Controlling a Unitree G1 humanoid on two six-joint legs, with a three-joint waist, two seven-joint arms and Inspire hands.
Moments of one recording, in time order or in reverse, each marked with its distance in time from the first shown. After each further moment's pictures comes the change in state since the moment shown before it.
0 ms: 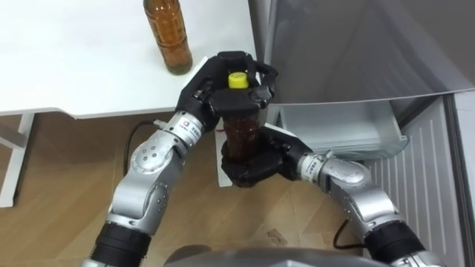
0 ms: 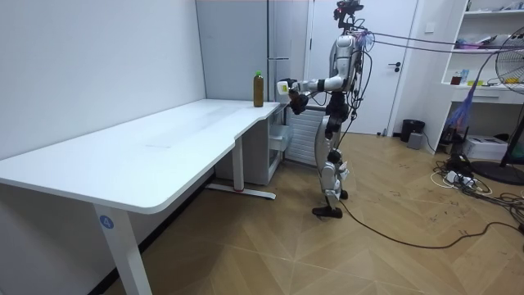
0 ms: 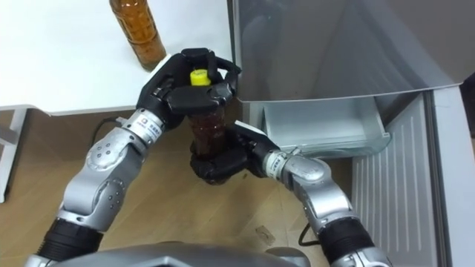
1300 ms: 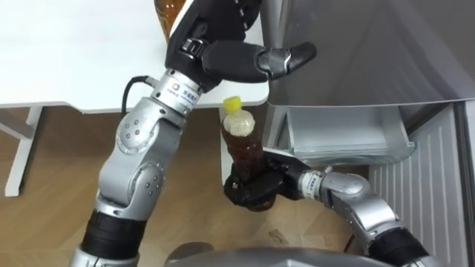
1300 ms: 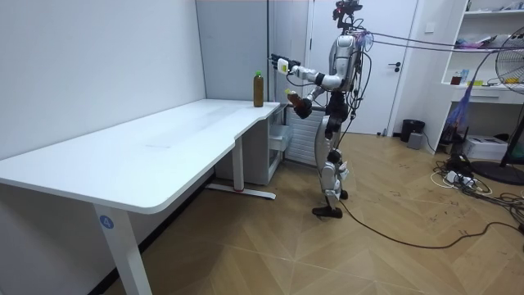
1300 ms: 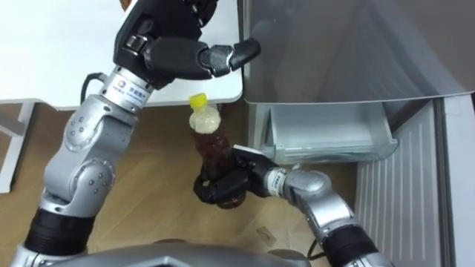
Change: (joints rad) left arm -0.076 0.008 0.054 -0.297 -0.140 -0.029 -0.016; right arm 0.039 -0.058 0.048 0.040 -0.023 0.045 0.044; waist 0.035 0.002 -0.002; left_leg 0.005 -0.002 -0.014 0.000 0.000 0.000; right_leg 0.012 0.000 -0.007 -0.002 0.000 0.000
